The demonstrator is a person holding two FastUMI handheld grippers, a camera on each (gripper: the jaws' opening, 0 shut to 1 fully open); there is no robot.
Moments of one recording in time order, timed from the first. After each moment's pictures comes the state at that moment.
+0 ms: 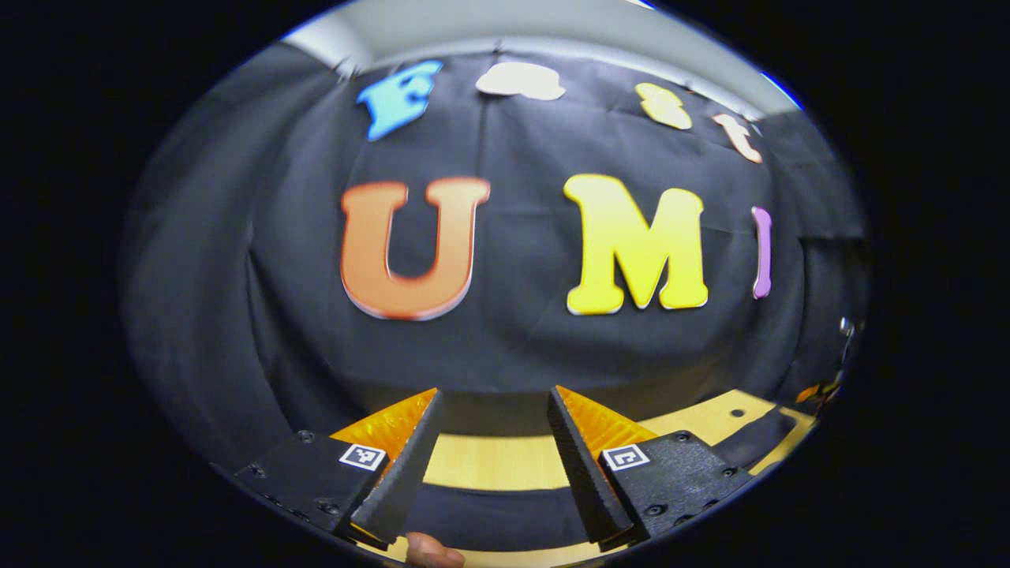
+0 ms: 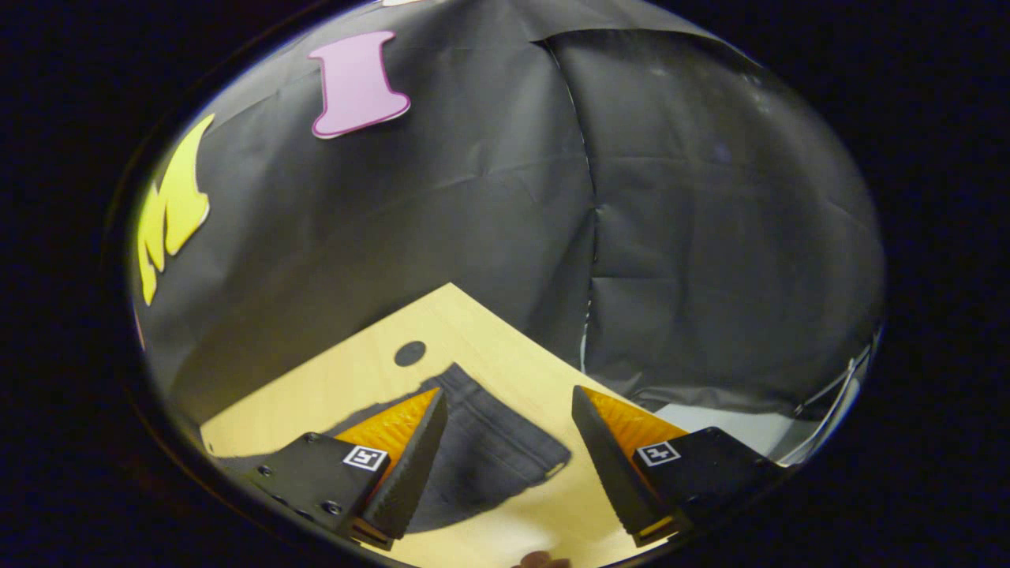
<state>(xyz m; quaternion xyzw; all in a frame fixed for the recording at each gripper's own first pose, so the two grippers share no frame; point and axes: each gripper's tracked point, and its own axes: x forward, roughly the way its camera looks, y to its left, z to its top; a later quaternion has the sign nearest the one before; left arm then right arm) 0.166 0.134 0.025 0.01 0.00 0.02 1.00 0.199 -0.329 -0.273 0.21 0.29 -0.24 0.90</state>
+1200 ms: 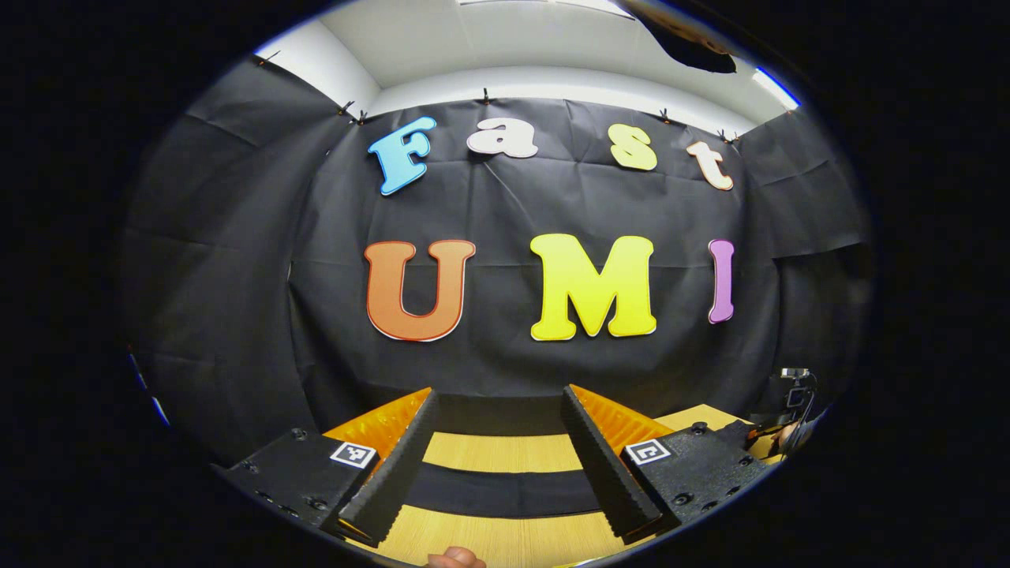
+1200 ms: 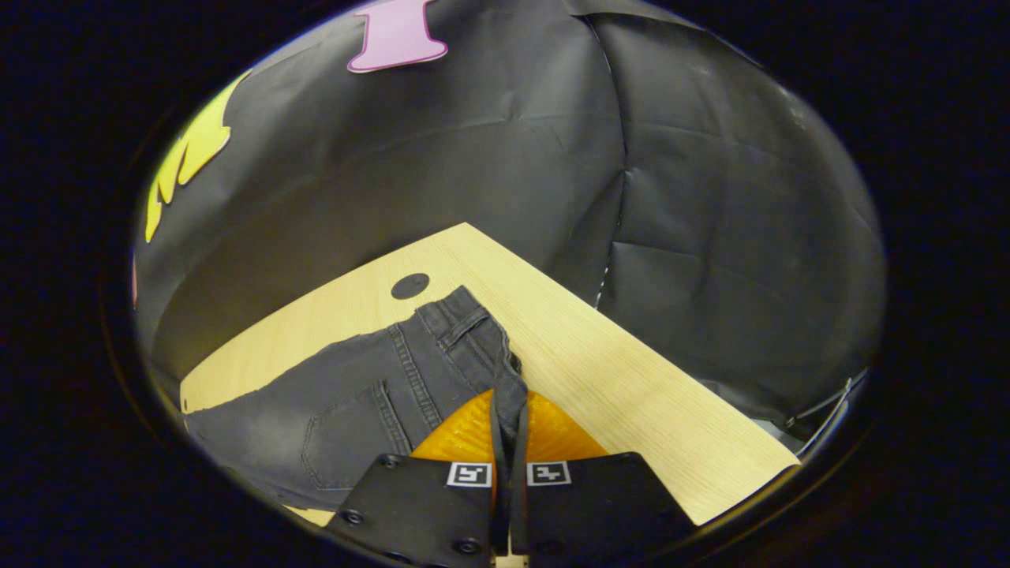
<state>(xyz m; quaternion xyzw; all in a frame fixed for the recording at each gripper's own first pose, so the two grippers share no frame) 0.028 0.079 0.066 -0.05 -0.02 0.01 1.00 0.194 -0.301 -0.324 0.19 0.35 -0.21 0.89</state>
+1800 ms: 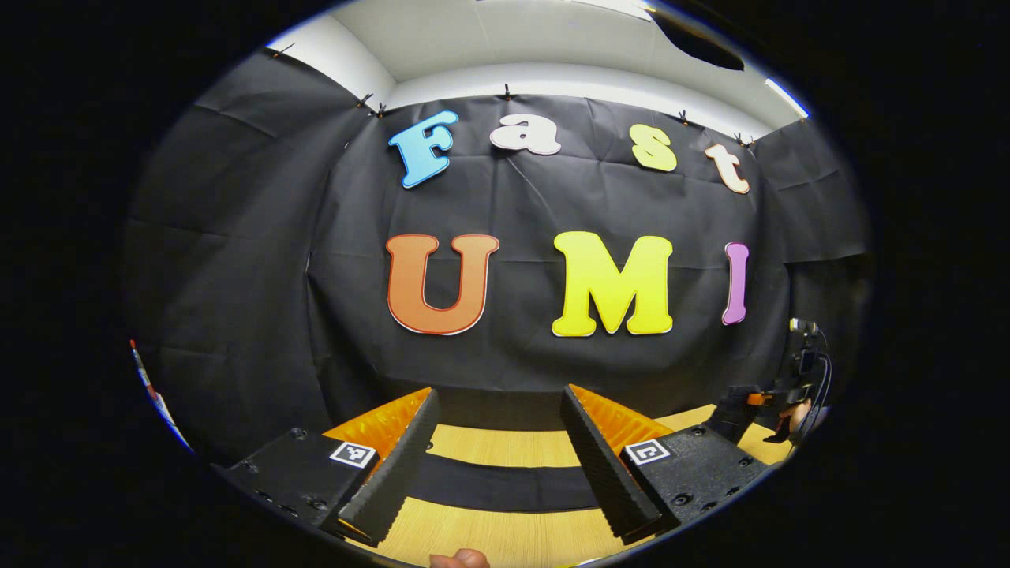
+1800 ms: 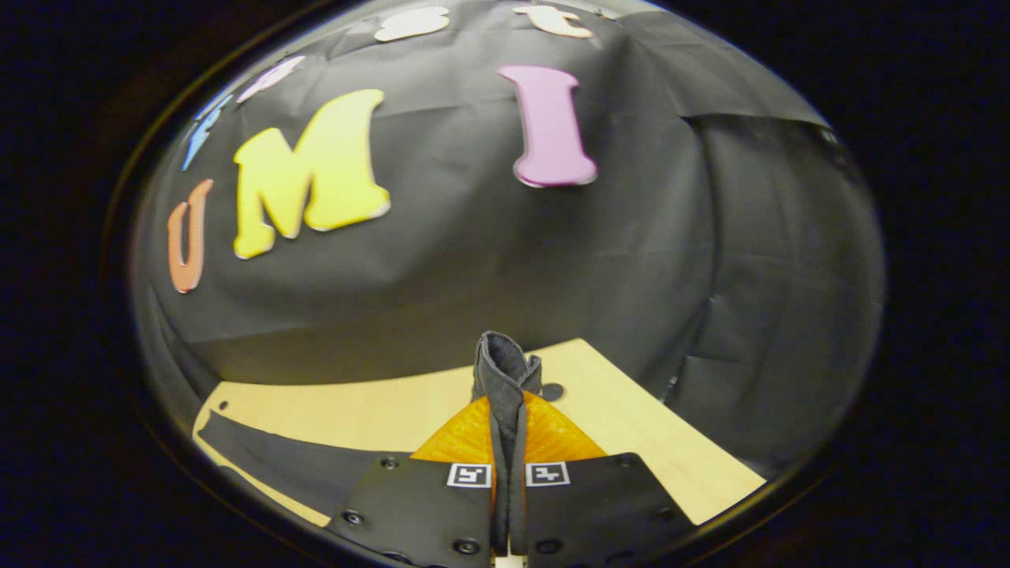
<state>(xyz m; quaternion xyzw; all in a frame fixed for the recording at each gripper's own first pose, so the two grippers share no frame) 0.022 0.110 0.063 -0.06 0.00 0.02 1.00 0.190 -0.173 -0.120 0.12 0.18 -0.07 0.97</state>
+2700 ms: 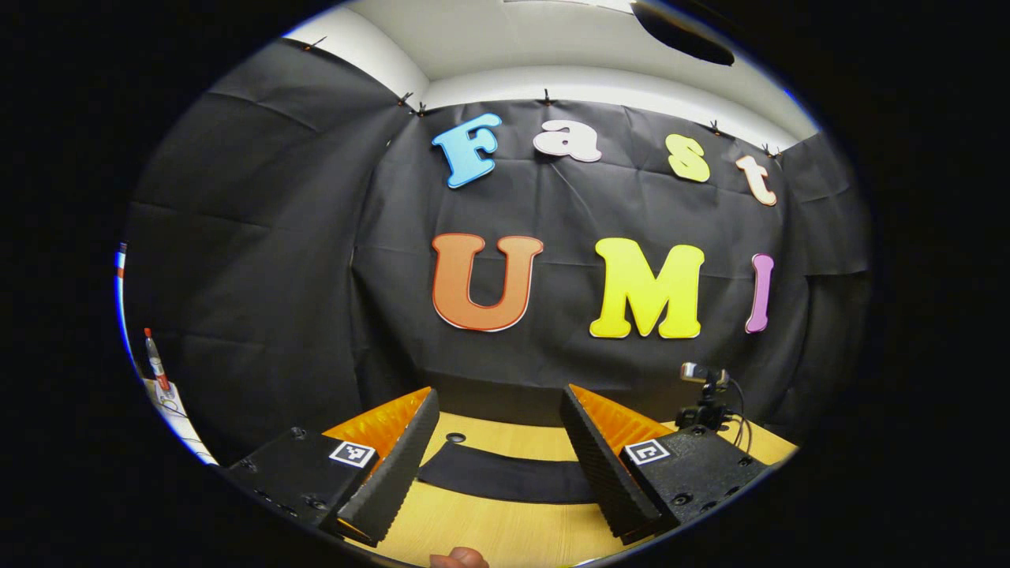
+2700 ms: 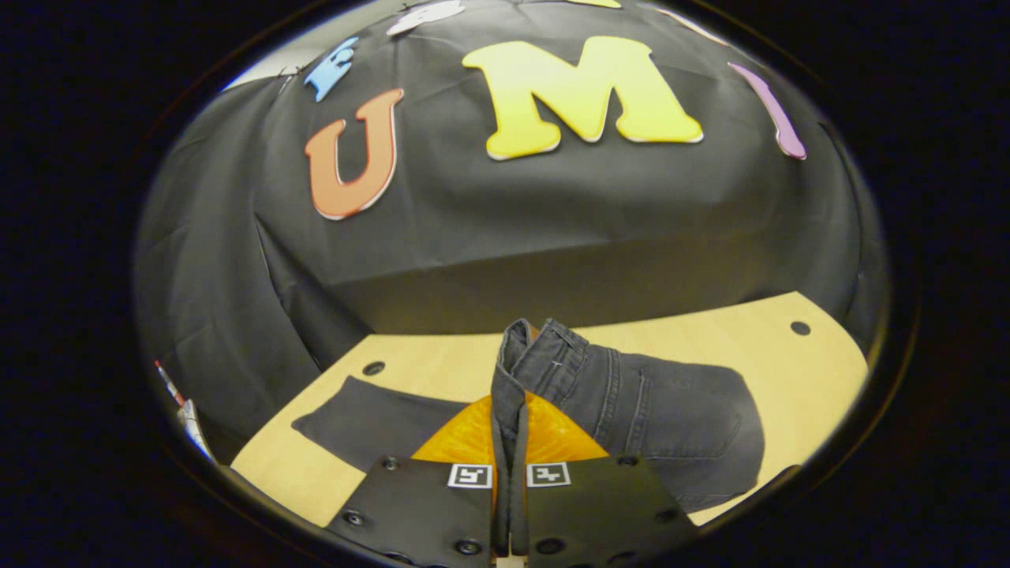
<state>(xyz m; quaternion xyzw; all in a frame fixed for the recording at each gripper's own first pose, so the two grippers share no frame) -0.018 0.177 0.056 -0.08 0.01 0.08 0.99 0.153 0.172 -0.196 0.11 0.26 0.14 0.95</state>
